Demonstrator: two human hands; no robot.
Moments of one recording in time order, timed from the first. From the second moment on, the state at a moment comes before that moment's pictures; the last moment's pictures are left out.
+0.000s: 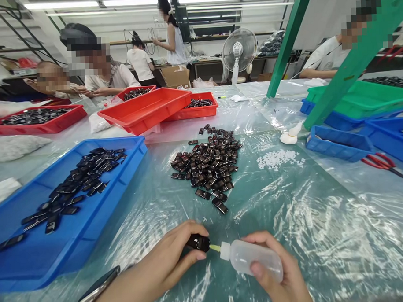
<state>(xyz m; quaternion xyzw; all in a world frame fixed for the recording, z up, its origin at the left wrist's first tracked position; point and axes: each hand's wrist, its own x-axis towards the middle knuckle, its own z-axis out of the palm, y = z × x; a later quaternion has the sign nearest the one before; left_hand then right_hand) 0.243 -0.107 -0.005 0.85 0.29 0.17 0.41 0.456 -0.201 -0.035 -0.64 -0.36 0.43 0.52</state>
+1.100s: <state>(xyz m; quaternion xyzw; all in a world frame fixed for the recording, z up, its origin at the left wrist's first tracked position) 0.244 -0.111 -0.010 0.89 0.24 0.23 0.32 0.465 -0.196 -0.027 -0.66 -0.39 0.39 0.51</state>
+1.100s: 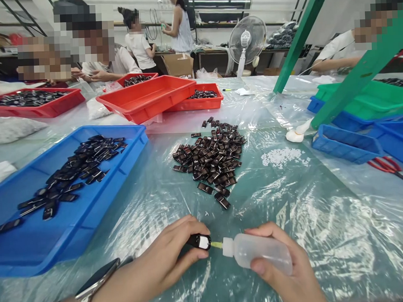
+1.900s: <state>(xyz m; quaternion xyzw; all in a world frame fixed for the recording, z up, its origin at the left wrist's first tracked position) 0.245 -0.113 -0.009 0.88 0.23 0.26 0.31 0.461 -0.191 -0.001 -0.70 -0.39 0.37 0.48</state>
